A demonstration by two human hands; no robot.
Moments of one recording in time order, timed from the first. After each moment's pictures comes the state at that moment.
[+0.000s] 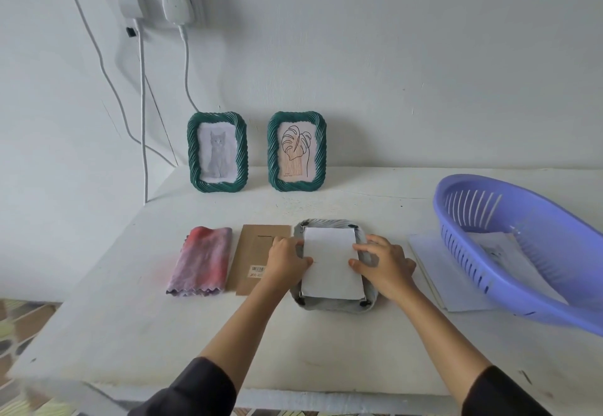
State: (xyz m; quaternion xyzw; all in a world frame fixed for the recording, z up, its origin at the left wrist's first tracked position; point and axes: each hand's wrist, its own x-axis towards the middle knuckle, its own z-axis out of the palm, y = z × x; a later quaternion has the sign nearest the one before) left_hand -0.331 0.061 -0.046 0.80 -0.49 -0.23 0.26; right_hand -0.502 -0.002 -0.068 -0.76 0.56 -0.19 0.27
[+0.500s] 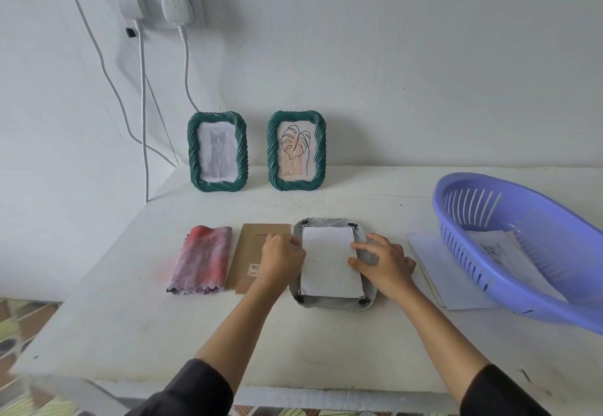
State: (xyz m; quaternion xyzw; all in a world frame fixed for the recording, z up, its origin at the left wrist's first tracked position) left_hand -0.329 0.063 -0.044 0.82 -0.45 -0.20 0.30; right_hand -0.504 -0.001 -0.067 -0.77 0.56 -0.18 0.27
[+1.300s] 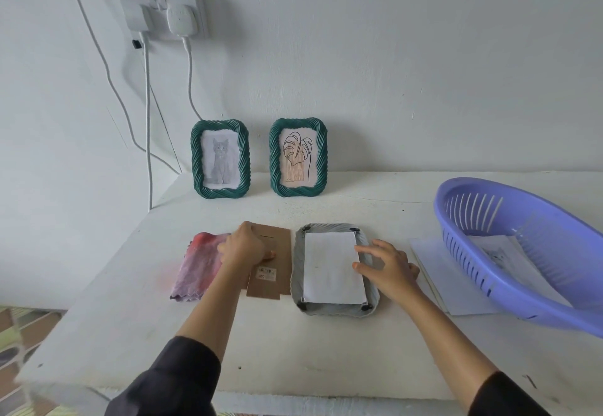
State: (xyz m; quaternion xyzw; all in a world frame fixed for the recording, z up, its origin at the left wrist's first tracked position) left_hand -0.270 0.061 -0.026 0.90 -0.33 -0.21 0.20; right_hand -0.507 0.004 -0.059 -0.75 0.56 -0.19 0.31
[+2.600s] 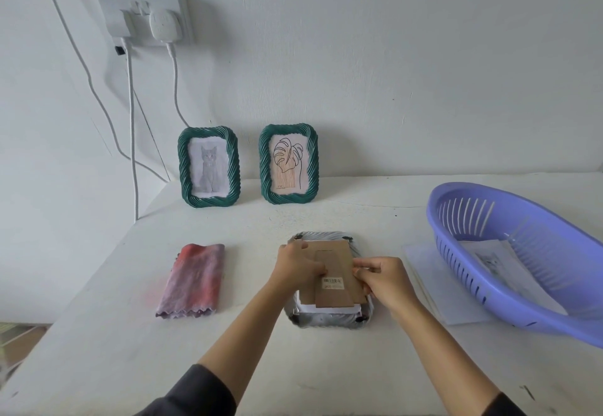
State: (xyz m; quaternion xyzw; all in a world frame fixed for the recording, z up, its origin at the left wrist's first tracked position) left_hand -0.341 0.038 -0.040 0.77 -0.44 -0.33 0.33; right_hand -0.502 -0.002 -0.061 -0.62 0.54 -0.31 0.48
